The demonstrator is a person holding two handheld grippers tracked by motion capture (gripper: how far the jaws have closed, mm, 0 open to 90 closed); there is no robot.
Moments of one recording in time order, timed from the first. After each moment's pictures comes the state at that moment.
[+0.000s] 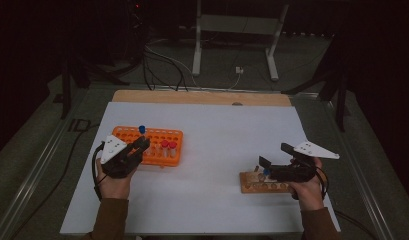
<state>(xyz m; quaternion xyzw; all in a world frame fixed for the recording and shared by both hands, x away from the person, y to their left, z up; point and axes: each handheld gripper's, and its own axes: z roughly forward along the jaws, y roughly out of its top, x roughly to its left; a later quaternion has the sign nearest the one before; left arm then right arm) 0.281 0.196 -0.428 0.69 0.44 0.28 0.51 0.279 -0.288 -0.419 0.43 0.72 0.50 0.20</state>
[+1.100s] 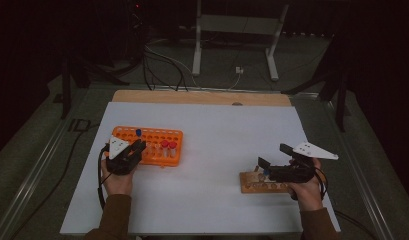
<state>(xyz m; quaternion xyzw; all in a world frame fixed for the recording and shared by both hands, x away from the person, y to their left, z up) 0.311 0.204 -0.484 0.69 0.49 0.28 0.46 0.278 -0.286 -0.422 0.43 0.72 0.51 0.20</state>
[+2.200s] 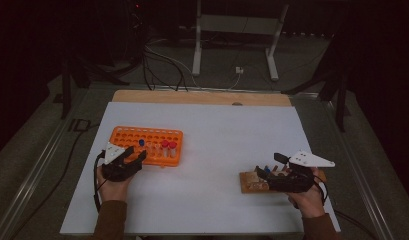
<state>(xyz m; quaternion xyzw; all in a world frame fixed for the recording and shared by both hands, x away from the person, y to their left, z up) 0.296 0.219 -0.490 0.68 0.51 0.25 0.47 0.260 -0.284 -0.432 0.40 0.76 0.48 0.18</state>
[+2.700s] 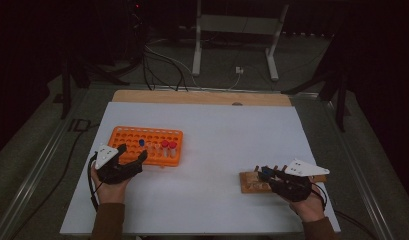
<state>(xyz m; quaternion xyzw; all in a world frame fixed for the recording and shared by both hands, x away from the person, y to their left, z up) 0.280 0.216 -0.469 0.65 0.50 0.27 0.51 0.249 -0.282 -0.449 0.35 0.80 0.46 0.17</state>
